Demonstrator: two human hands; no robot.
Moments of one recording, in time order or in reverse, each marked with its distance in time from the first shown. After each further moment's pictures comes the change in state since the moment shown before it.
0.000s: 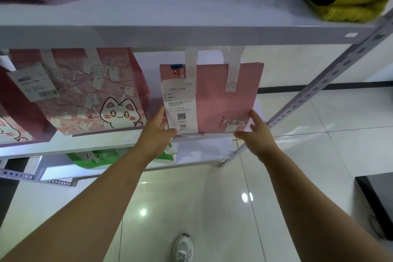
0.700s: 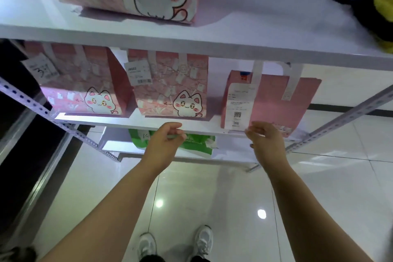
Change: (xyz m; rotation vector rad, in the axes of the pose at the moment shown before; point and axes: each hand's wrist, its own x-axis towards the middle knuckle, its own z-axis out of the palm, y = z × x) left_hand -0.128 -0.004 -0.106 -0.015 0.308 -0.031; right_hand -0.098 -0.085 0.089 0.011 0.021 -0.025
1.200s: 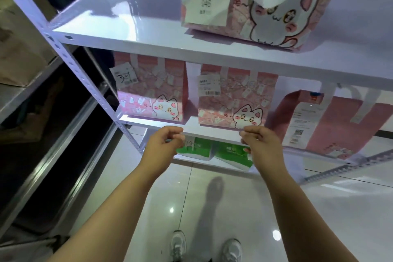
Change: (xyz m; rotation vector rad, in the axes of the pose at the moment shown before) left_hand -0.015 -0.011 -0.186 -0.088 0.107 0.006; right_hand -0.064 -0.088 0.158 0.109 -0.111 -0.042
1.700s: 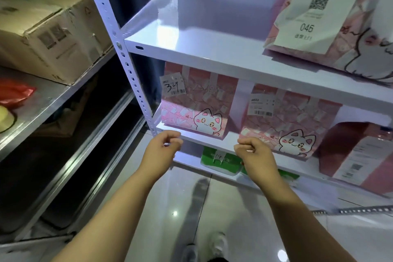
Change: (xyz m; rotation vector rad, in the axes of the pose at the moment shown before) left_hand 0.053 -0.035 -0.132 -0.001 0.142 -0.029; right_hand 0.006 -0.030 0.142 -0.170 -0.185 -0.053
